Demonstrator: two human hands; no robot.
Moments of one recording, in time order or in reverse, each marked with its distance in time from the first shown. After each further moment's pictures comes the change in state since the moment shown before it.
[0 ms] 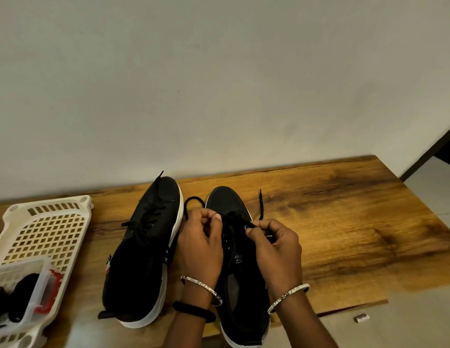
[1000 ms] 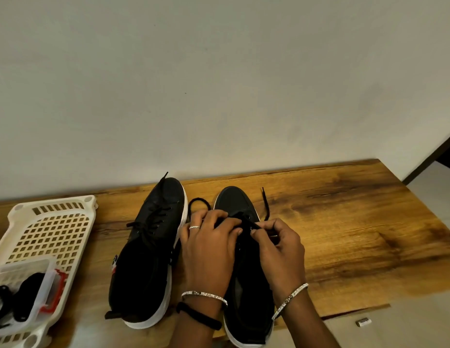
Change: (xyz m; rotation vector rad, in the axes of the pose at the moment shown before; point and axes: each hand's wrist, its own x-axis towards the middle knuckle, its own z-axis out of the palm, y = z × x) left_hand -0.004 -0.001 -0.012 0.607 -0.094 0.469; right_hand -0.001 -0.001 0.002 -0.036 -0.007 -0.055
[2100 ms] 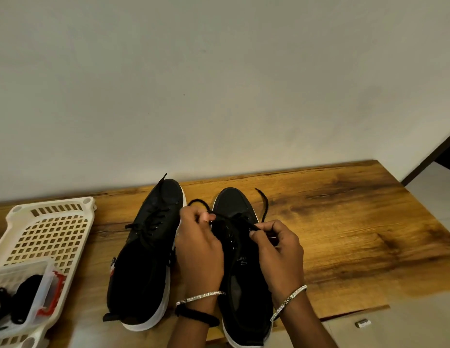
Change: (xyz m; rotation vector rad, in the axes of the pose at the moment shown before) left_hand 0.006 0.006 -0.005 -0.489 0.221 -0.420; right_hand -0.001 -0.001 0.000 0.028 0.007 0.011
